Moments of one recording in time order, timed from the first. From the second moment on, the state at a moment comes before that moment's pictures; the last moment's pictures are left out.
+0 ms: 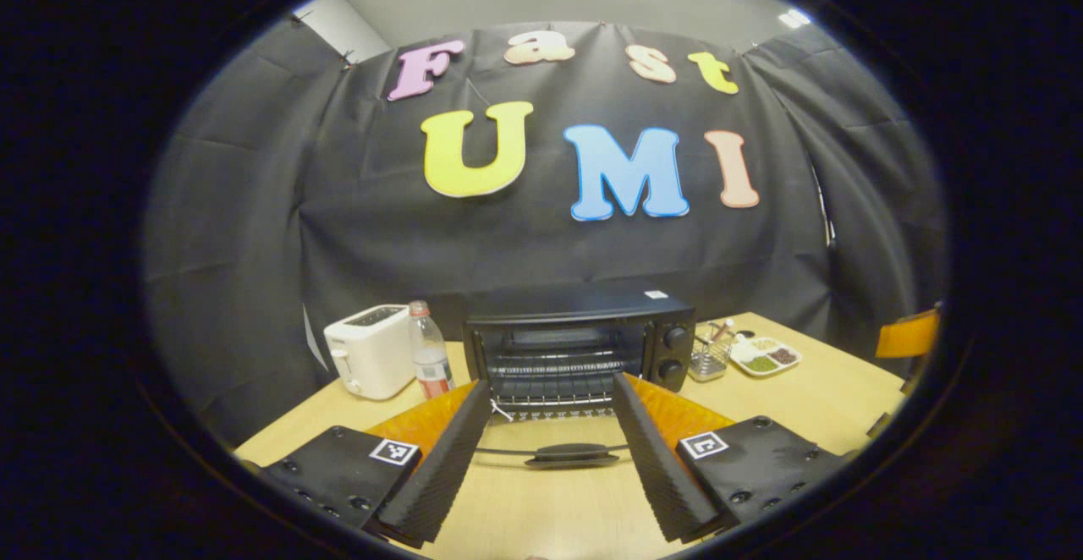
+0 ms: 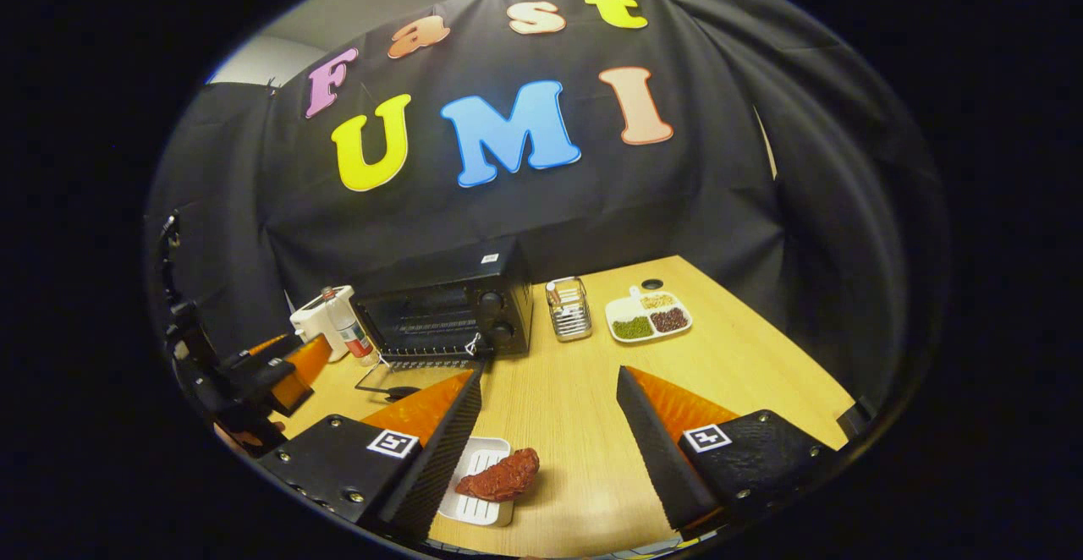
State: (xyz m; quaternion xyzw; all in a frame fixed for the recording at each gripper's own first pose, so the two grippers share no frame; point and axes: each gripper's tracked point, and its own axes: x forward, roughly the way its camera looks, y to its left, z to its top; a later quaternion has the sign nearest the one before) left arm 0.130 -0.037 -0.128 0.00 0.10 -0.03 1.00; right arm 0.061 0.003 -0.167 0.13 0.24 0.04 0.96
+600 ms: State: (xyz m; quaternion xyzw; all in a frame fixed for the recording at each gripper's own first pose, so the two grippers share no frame) left arm 0.072 0.000 -0.055 0.00 0.04 0.02 1.00; right arm 0.052 0.044 -0.258 0.21 0.37 0.08 0.90
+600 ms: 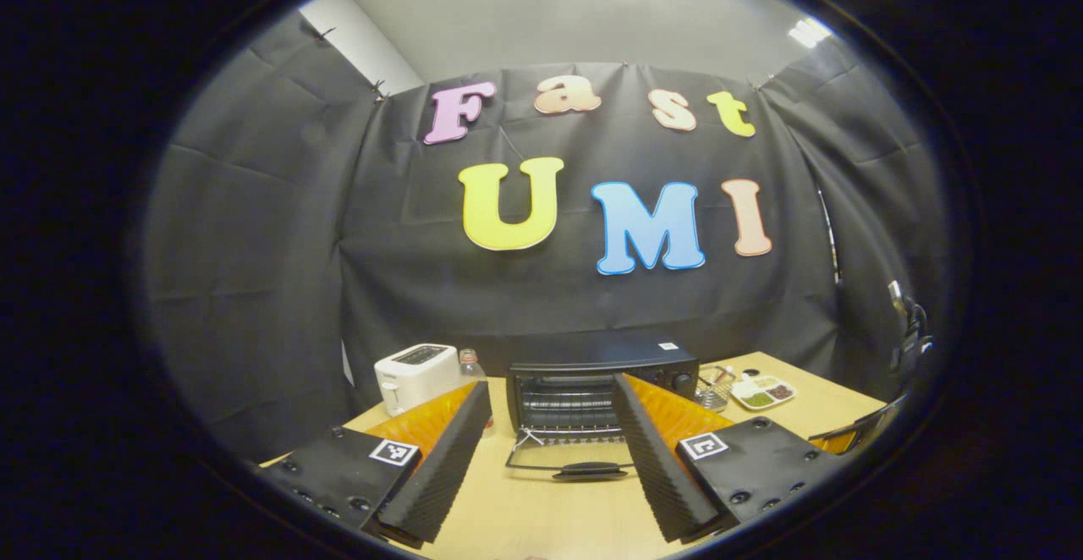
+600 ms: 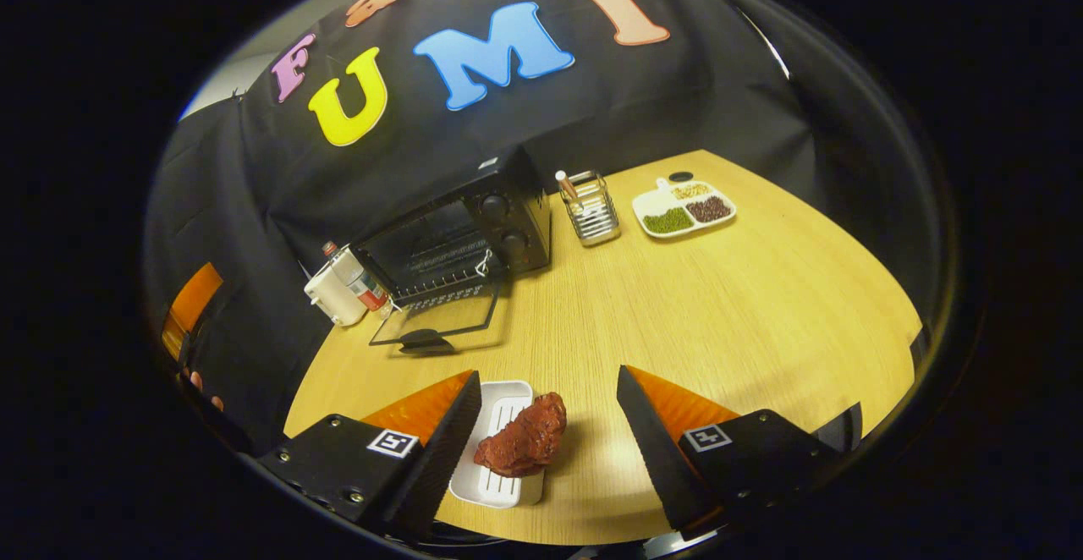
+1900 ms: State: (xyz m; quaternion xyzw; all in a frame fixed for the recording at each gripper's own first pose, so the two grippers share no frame) left arm 0.094 0.035 -0.067 -0.01 0.04 0.04 1.00; right arm 0.066 0.094 -0.249 0.35 0.43 0.11 0.83
